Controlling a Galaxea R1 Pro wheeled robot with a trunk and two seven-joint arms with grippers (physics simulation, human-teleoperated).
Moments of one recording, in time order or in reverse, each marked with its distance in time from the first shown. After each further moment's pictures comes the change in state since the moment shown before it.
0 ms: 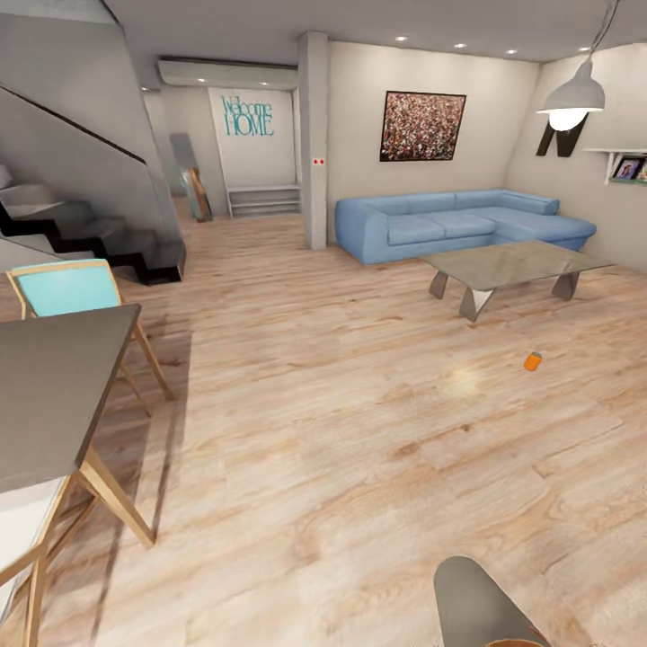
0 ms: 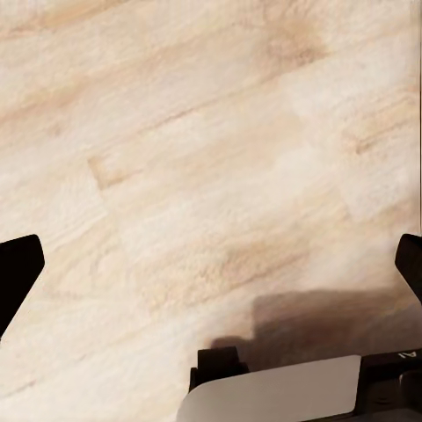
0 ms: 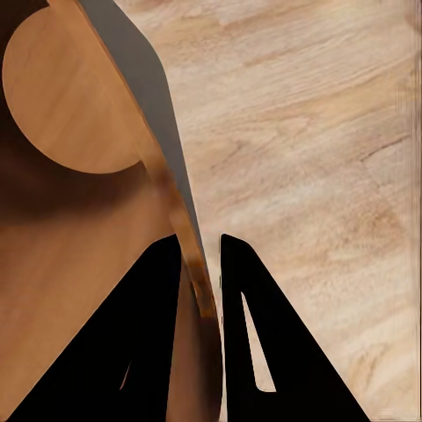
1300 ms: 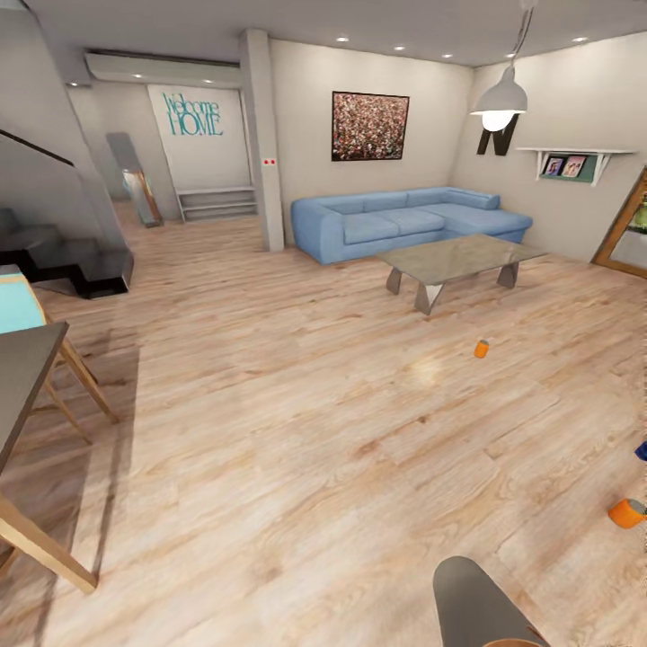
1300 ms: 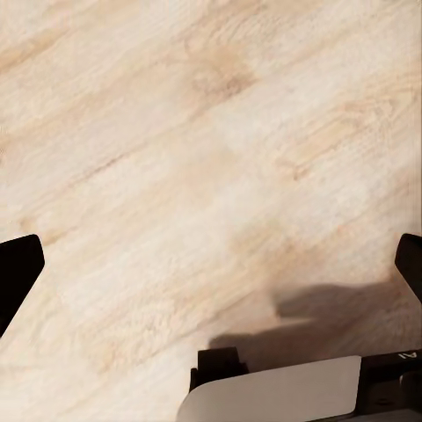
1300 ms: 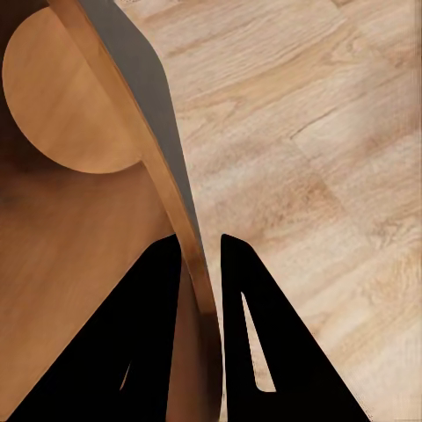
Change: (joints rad) left arm 0.000 0.000 0.001 0.000 0.000 -0.001 0.000; right arm 0.000 0.002 0.002 0.000 -0.001 0.000 0.000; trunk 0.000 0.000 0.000
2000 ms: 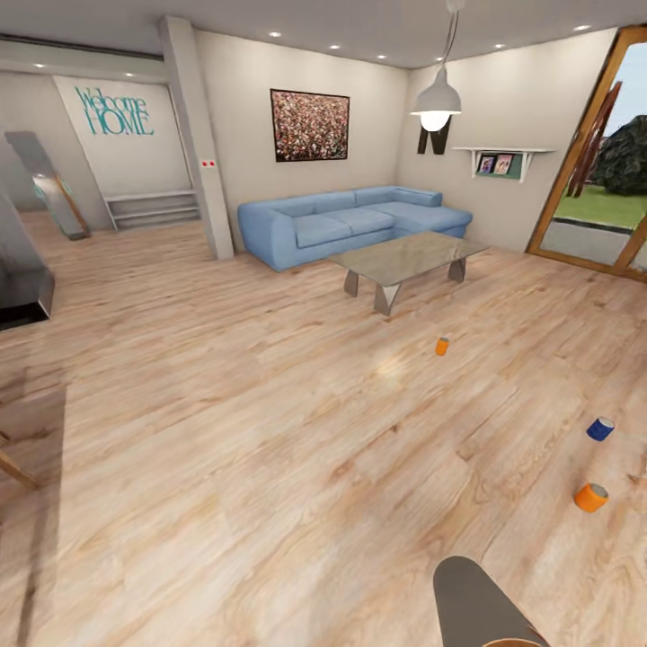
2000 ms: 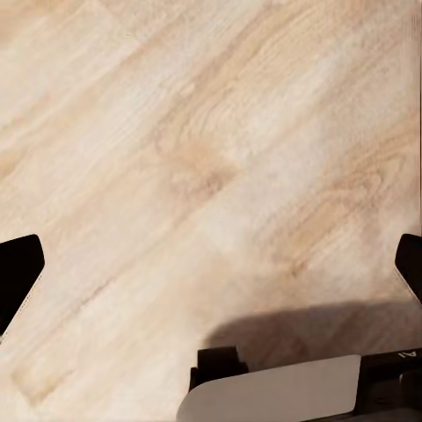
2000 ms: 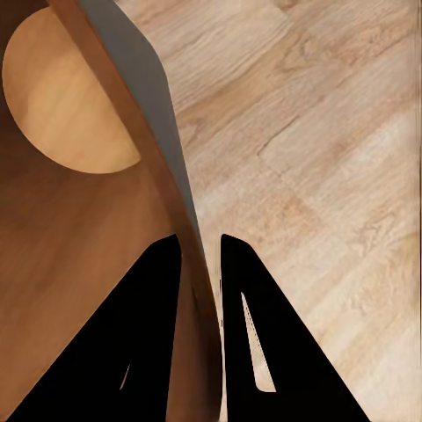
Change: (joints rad) left arm 0.000 0.000 -0.001 0.000 0.000 0.002 0.000; right arm 0.000 0.000 0.000 0.000 0.000 0.000 -0.001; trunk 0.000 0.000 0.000
